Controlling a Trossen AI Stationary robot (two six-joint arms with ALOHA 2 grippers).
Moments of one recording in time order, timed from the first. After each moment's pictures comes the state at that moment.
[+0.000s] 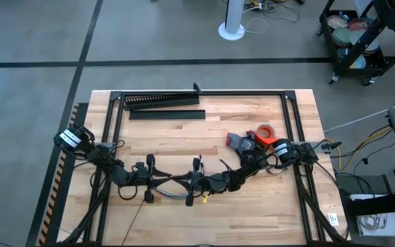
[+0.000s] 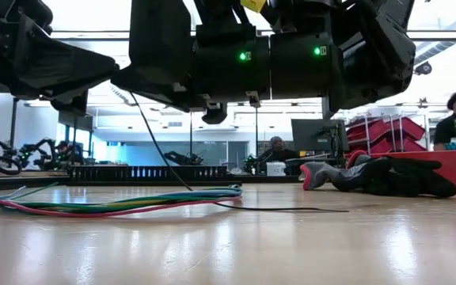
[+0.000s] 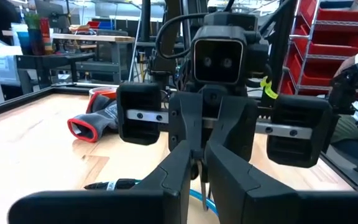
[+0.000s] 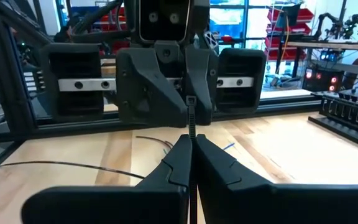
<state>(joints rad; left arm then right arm) -0.68 1.67 0.16 1.57 -0.72 -0.08 0.33 2.36 1.21 1.14 0.47 0.01</state>
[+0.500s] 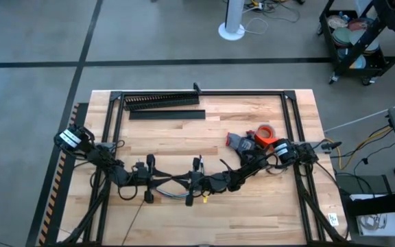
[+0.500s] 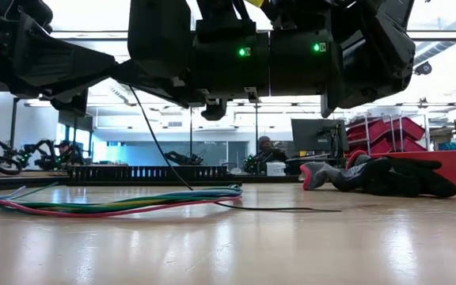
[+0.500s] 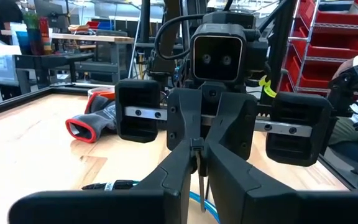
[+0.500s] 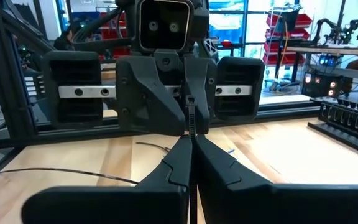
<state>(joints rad) -0.68 1.67 0.16 1.57 -0.72 -0.08 0.33 2.36 1.21 1.16 0.47 -0.01</state>
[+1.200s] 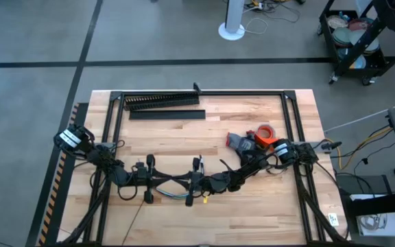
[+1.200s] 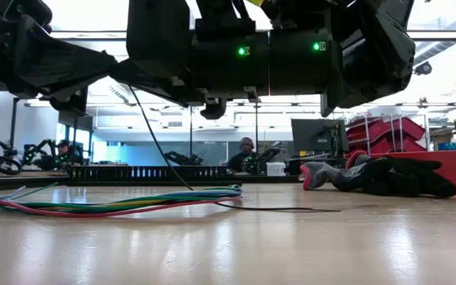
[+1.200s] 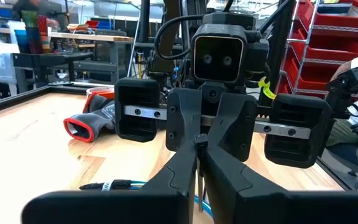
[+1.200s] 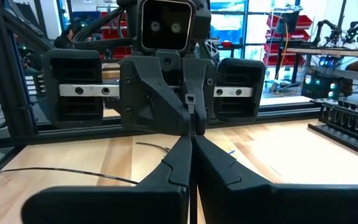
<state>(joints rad) -0.68 1.67 0.16 1.57 -0.73 -0.10 0.33 2.36 1.21 1.16 0.47 -0.02</state>
